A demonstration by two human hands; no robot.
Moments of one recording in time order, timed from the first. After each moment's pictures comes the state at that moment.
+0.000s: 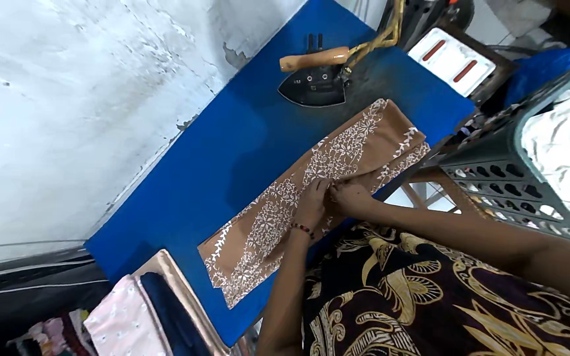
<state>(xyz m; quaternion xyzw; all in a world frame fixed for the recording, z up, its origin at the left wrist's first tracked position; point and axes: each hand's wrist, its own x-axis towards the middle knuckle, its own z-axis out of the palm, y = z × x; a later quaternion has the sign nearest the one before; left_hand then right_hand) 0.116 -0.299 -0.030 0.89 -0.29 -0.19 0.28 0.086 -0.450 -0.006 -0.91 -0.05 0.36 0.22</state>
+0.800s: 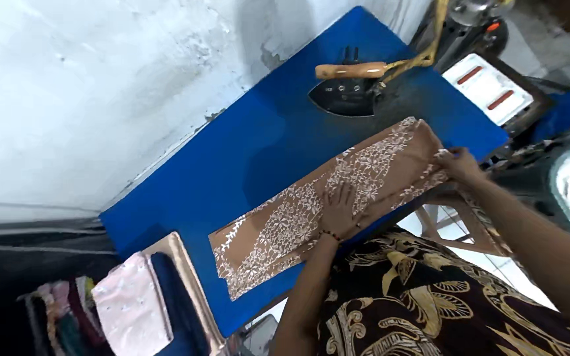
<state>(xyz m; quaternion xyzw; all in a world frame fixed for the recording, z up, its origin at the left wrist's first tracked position) 0.092 -0.318 -0.071 0.93 -0.29 -0.20 0.12 0.104 -0.639 -0.030 -0.79 0.41 0.13 0.44</state>
